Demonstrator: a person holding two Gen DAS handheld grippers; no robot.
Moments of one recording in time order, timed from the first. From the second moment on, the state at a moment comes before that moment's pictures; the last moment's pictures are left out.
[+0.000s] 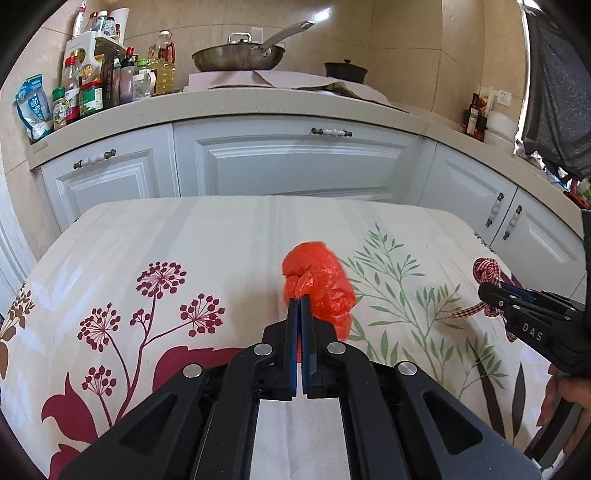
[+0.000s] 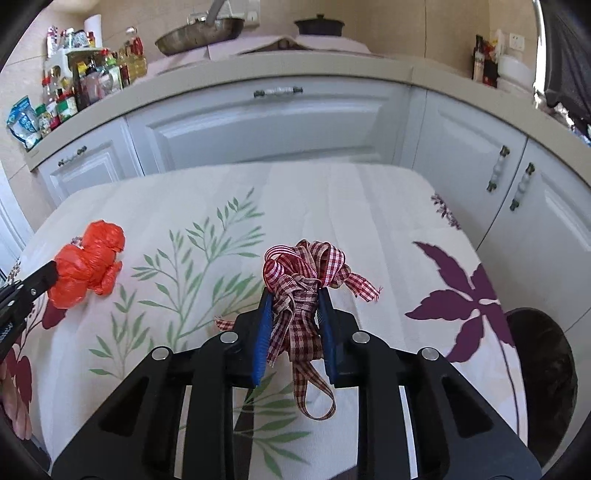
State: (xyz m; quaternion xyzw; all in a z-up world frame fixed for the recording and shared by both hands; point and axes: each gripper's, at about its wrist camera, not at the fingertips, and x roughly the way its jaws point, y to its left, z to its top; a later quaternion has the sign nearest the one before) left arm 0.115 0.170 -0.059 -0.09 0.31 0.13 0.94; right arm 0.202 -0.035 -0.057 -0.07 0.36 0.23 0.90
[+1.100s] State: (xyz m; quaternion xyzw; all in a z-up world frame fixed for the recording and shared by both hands) left arm 0.083 0.108 -0.011 -0.07 0.25 0.08 0.96; right arm 0.135 -0.110 -0.003 -0.02 0.26 0.19 0.94
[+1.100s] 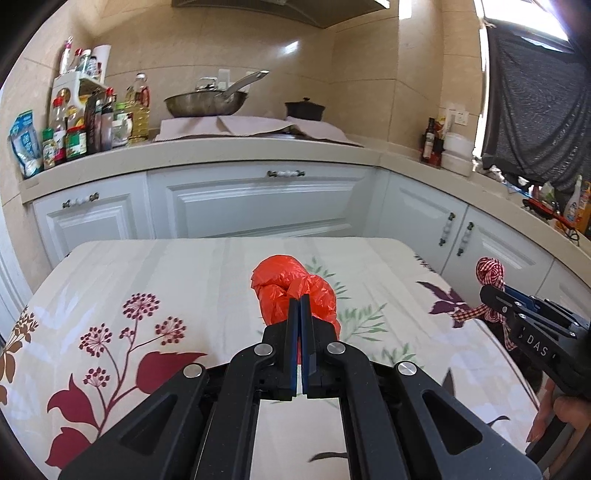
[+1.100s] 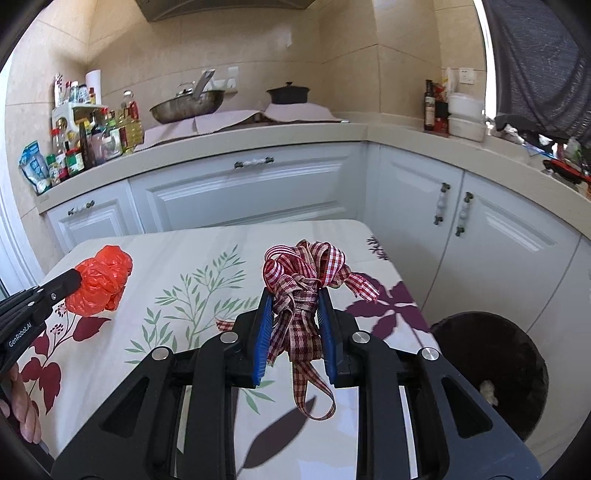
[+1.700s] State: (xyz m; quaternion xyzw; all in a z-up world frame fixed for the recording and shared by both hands) left arm 0.088 0.011 -0.001 -0.03 0.24 -0.01 0.97; right arm 0.116 -0.209 -0.001 0.01 0.25 0.12 0.96
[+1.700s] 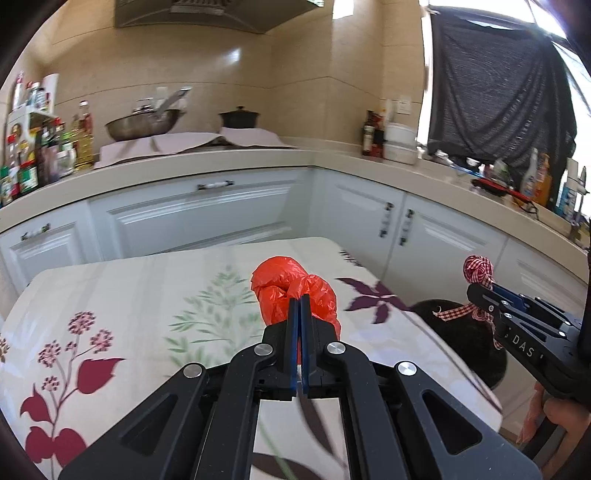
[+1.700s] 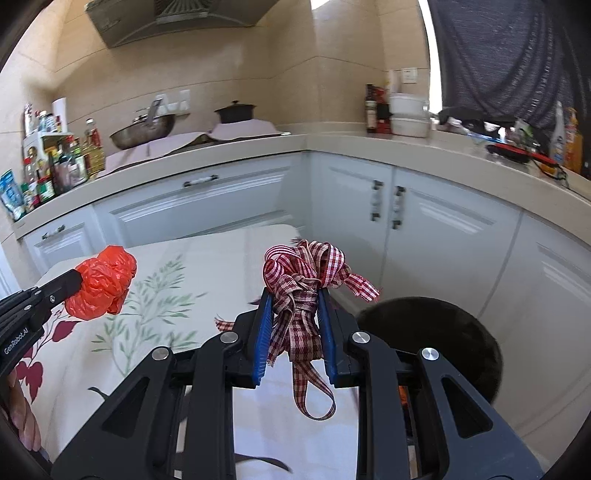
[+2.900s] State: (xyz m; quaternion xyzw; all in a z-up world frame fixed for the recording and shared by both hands) left arm 0.140 -0.166 -0.016 0.02 0.23 -0.15 0.96; right arm 0.130 -0.340 -0.016 0.04 0.24 0.00 0.97
